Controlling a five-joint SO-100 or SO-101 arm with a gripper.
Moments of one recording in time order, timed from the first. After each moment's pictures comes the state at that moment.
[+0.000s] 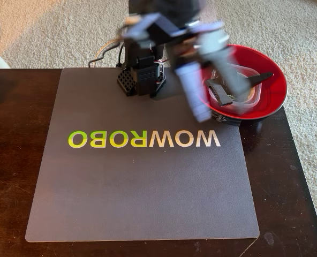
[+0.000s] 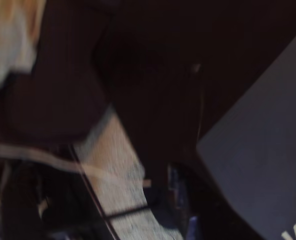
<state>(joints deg) -12.8 77.9 19.7 97.0 16.9</state>
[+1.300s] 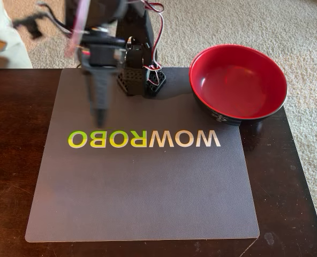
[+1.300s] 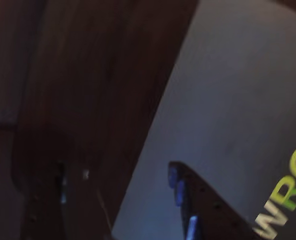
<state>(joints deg) 13.9 97.7 46.7 97.7 25.9</state>
